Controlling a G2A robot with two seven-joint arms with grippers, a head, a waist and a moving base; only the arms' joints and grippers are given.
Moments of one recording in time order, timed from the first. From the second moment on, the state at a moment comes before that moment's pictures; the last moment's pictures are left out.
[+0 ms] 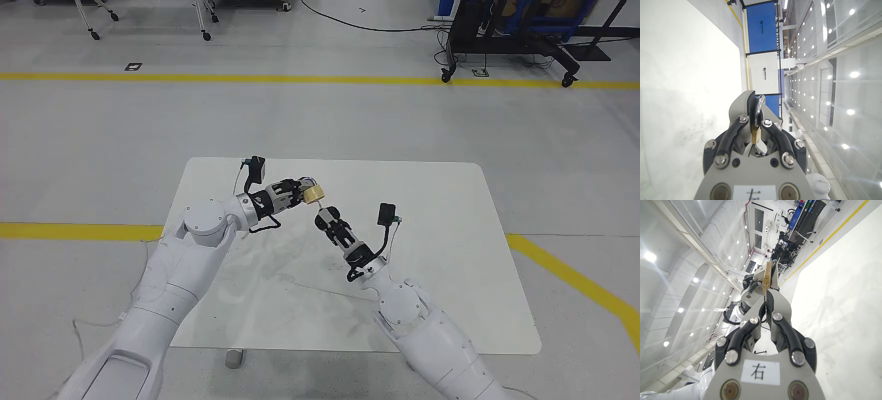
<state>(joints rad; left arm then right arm) 0.84 -1.27 -1.02 -1.05 -0.38 -0.08 -0.78 -1.33 -1.36 0.97 -1.43 -0.02 -0.31 -0.01</state>
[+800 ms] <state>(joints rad) 0.83 -1.27 -1.02 -1.04 -0.33 -0.13 -0.83 -1.35 -1.35 1.02 -1.43 -0.07 -0.35 0.20</state>
